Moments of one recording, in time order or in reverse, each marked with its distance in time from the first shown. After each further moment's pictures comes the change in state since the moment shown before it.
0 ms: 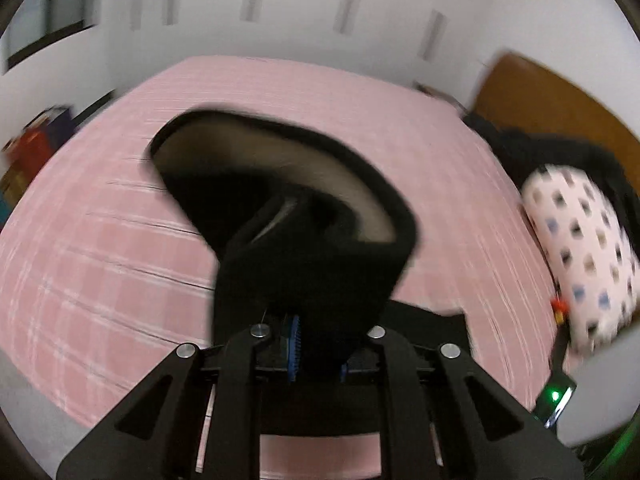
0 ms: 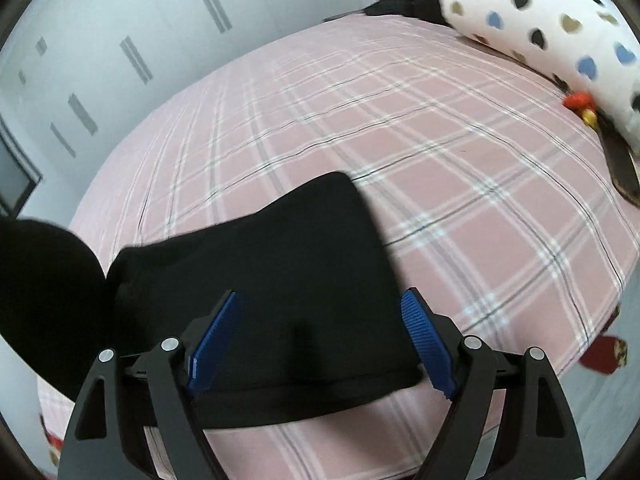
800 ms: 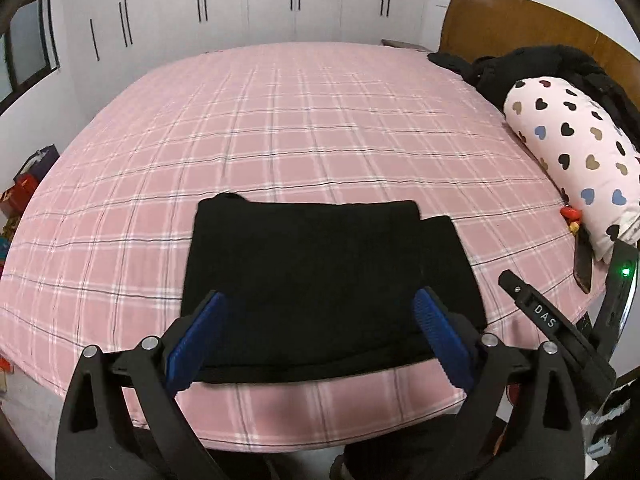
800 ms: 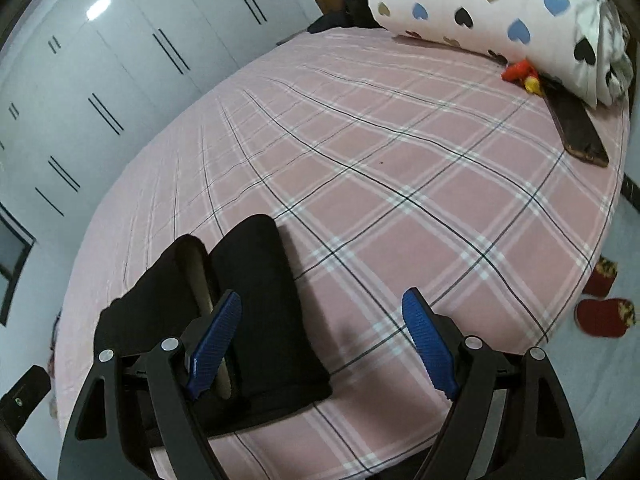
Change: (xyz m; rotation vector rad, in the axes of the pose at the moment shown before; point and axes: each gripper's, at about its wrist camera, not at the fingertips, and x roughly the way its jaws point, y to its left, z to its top) left arm 0.021 -0.048 -0.091 0.173 0.045 0.061; right arm -0.021 -0.050 0.007 0.113 -0.056 -0.014
